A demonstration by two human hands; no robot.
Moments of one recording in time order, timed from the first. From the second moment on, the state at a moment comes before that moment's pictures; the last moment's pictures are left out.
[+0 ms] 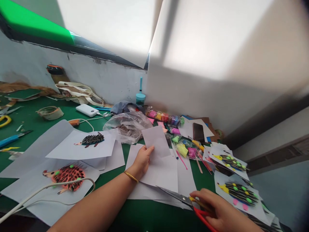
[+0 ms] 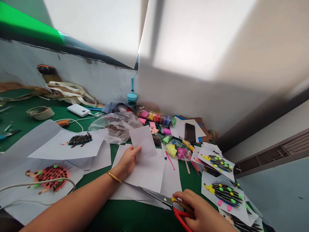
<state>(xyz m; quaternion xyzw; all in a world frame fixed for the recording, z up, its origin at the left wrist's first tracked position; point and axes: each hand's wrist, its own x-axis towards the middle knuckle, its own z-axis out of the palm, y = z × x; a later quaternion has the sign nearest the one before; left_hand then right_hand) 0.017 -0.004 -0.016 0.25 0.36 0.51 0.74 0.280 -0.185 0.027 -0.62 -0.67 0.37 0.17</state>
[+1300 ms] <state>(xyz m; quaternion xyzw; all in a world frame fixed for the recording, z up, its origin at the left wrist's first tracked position) -0.010 0.020 0.057 0.13 0.32 0.59 0.73 0.162 -0.147 0.018 -0.24 -0.36 0.75 0.49</state>
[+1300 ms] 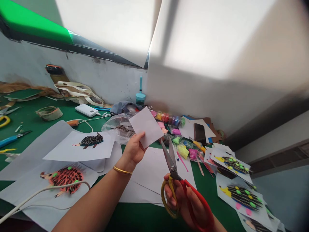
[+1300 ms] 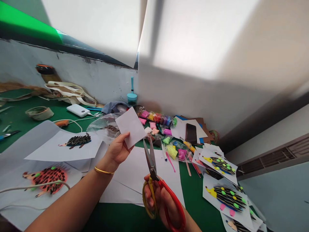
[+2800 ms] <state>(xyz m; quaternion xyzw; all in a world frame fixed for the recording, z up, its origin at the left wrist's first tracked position) 0.012 0.013 0.015 0.27 0.29 0.65 0.65 0.145 -0.132 0.028 -0.18 -0.28 0.79 0.51</state>
